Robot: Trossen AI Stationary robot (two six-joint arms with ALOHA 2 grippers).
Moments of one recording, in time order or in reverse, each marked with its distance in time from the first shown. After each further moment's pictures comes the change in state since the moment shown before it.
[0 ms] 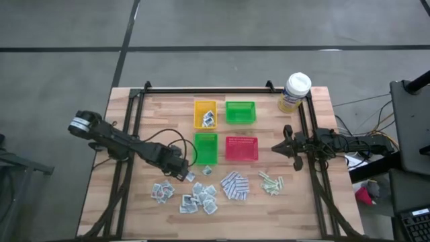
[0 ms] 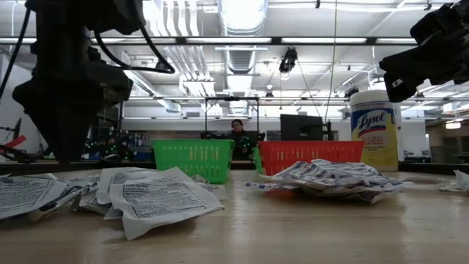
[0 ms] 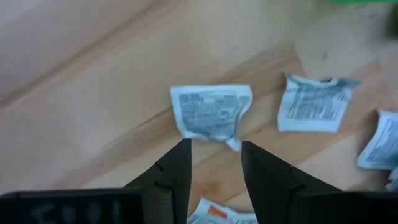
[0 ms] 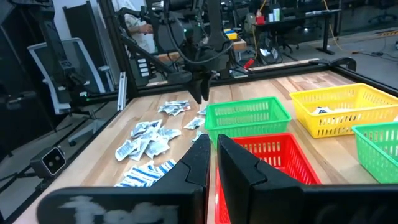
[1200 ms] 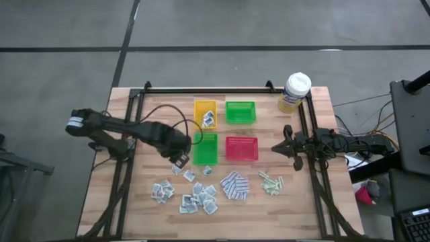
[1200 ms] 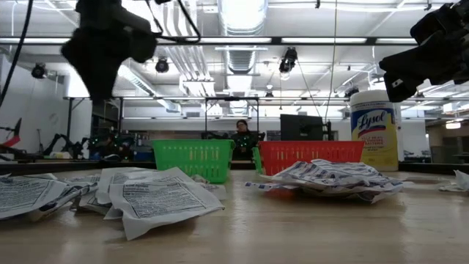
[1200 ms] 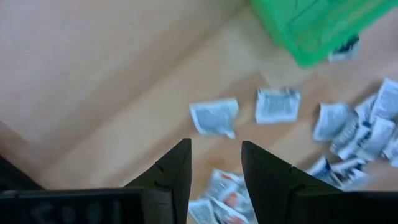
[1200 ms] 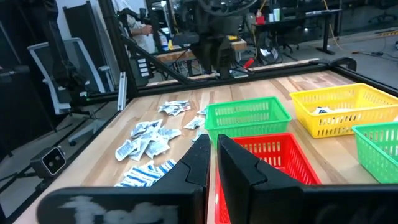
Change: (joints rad) left arm 0.172 -0.056 0.294 -0.382 0.070 0.282; right arm 0.000 0.000 0.000 0.000 0.000 0.000
